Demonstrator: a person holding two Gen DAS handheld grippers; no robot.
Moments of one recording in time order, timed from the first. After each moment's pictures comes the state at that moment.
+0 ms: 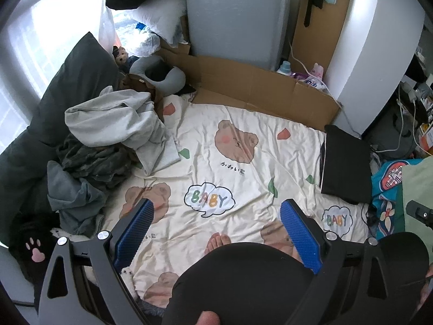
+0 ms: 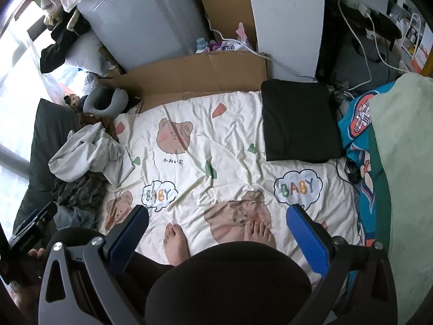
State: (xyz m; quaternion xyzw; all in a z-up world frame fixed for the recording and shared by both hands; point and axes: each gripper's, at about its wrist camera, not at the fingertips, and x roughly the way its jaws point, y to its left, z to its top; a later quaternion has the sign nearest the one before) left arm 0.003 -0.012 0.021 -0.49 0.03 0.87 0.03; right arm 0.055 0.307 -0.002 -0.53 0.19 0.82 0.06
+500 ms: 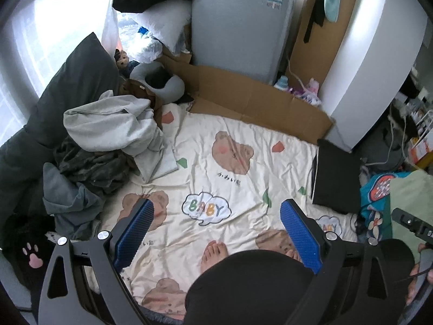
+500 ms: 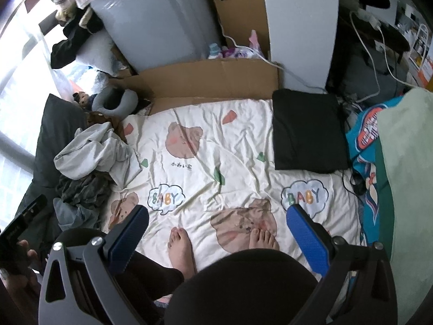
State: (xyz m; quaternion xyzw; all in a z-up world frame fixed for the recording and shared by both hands) left arm 0.002 -0.057 0.046 -0.47 -0.01 0.88 0.06; right arm 0.049 0.289 0.010 -0.51 0.17 0.84 0.04
